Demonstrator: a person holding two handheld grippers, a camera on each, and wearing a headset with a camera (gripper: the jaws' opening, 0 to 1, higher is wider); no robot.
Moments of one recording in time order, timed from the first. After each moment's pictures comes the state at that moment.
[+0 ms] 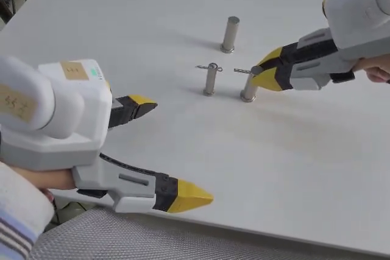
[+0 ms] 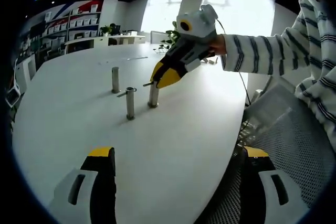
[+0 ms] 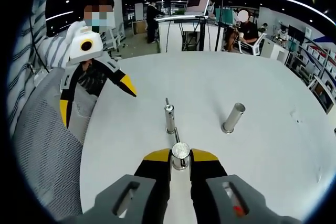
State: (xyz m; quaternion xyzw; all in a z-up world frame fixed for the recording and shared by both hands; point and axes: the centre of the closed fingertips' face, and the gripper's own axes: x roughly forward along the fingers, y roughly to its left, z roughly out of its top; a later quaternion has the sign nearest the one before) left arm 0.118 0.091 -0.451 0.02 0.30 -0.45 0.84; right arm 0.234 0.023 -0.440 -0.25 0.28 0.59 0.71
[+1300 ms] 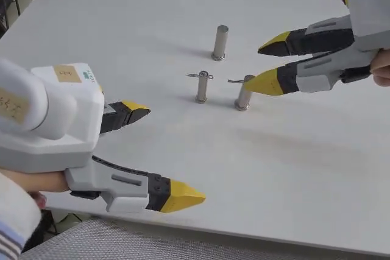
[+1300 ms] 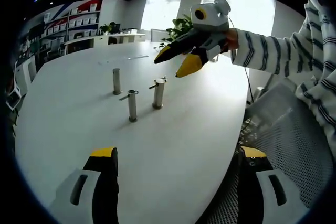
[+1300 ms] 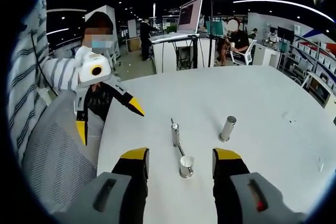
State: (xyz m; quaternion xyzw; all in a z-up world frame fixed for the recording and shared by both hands) left arm 0.123 0.091 -0.445 0.04 0.31 -0.44 0.84; right arm 0.219 0.015 -0.396 -0.18 0.26 0.59 0.75
